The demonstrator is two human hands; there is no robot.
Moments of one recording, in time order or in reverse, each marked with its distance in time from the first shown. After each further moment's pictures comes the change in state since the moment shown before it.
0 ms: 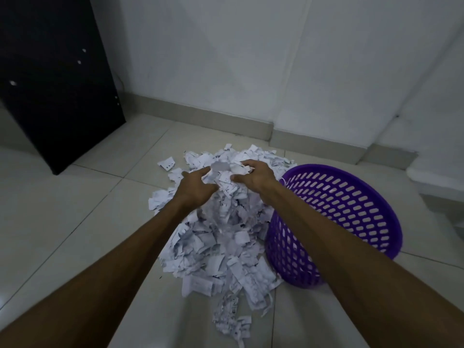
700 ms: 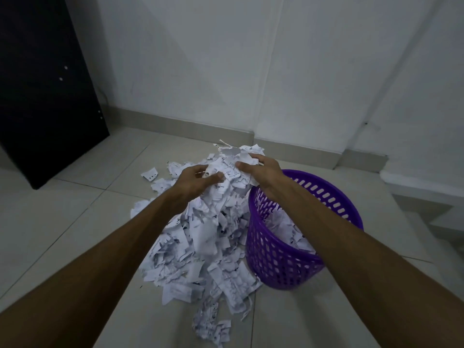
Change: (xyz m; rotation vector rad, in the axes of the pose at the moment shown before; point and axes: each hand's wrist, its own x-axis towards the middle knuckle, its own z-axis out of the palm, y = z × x) left_hand 0.005 0.045 0.018 -0.425 -0.124 -0.030; right_hand -0.023 -0.011 -0.069 0.514 0.072 0.068
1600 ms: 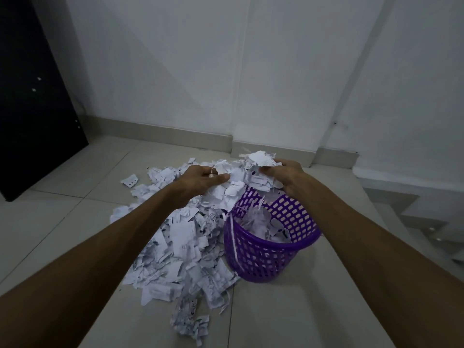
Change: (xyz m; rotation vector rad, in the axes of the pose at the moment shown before) left_hand -0.022 0.039 0.054 0.131 -0.256 0.075; right_hand -0.022 -0.015 -0.105 -0.130 0.271 0.084
